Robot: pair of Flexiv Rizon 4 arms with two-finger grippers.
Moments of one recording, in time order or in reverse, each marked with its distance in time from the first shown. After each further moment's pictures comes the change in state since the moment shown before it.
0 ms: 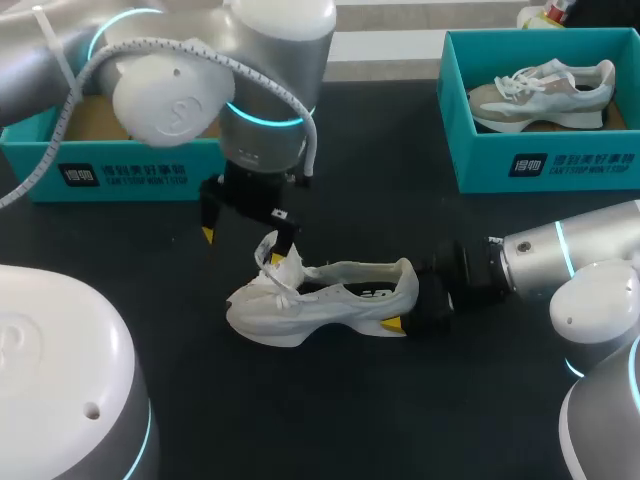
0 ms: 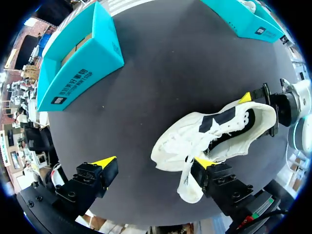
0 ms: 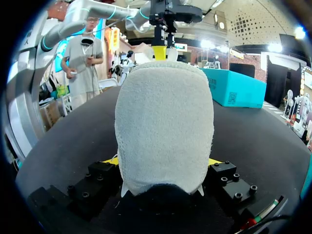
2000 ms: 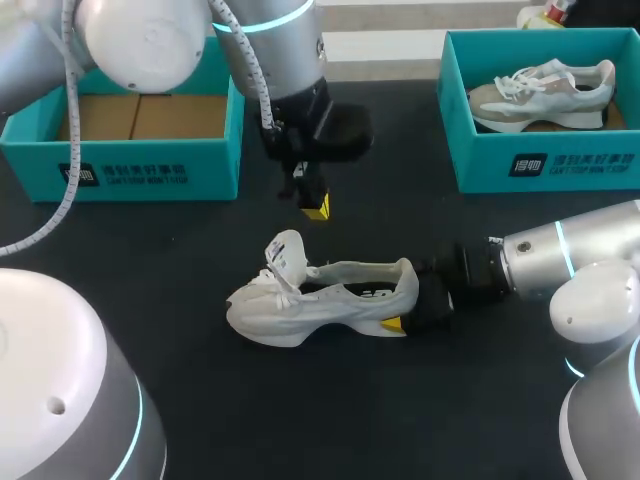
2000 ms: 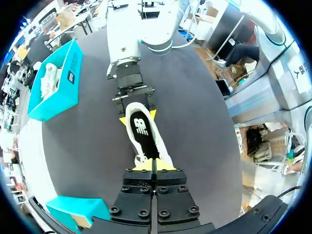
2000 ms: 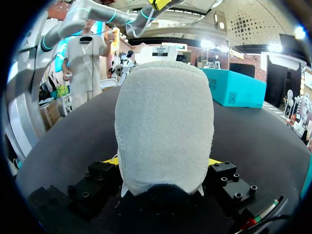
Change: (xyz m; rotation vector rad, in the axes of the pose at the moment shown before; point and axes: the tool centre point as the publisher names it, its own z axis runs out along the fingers) left arm 0.080 -0.014 -0.104 0.315 0.323 1.506; right arm 0.000 0.000 0.000 0.000 0.000 0.000
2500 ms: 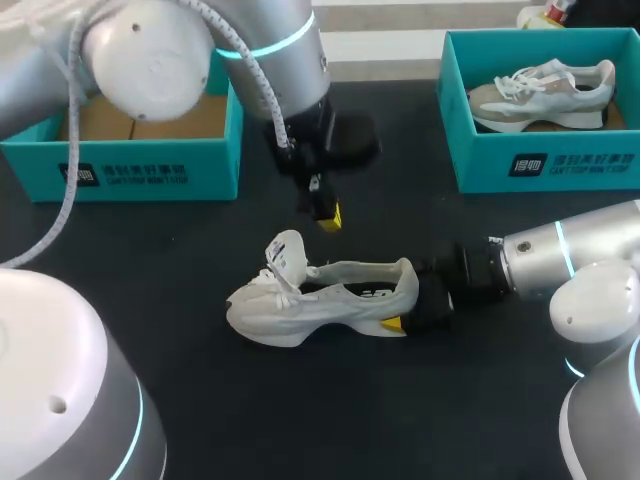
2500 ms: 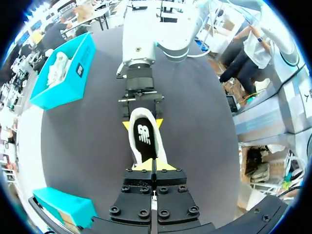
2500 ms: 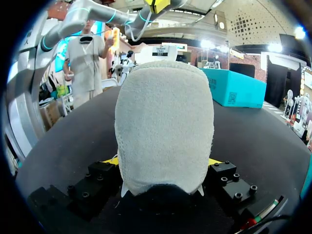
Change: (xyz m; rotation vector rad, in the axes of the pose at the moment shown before) left arm -0.001 -0.015 0.028 0.074 -0.024 -0.156; right arm 0.000 0.000 0.000 0.000 0.000 0.000
